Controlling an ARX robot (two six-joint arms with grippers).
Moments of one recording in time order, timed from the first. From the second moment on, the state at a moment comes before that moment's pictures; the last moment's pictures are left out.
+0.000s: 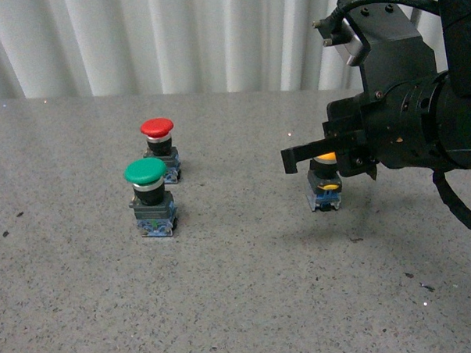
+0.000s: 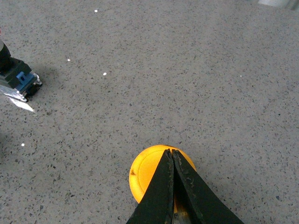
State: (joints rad) left arm 0.00 0.01 0.01 0.00 0.00 0.00; right arm 0.40 1.75 0.89 0.36 0.07 0.01
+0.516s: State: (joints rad) left arm 0.00 0.01 0.01 0.00 0.00 0.00; right arm 0.41 1.47 0.82 0.65 0.05 0.13
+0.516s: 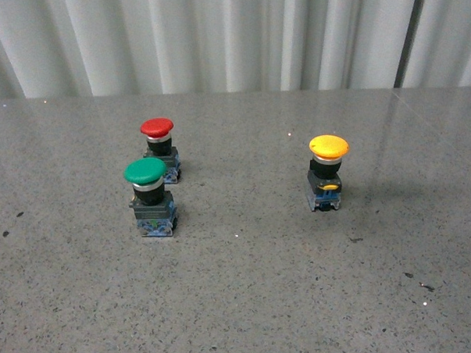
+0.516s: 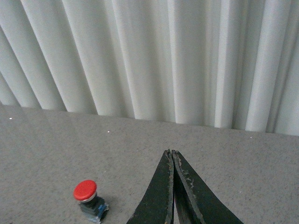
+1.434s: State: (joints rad) left arm 0.00 0.01 0.01 0.00 0.00 0.00; right arm 0.00 0.22 0.15 0.08 0.00 0.02
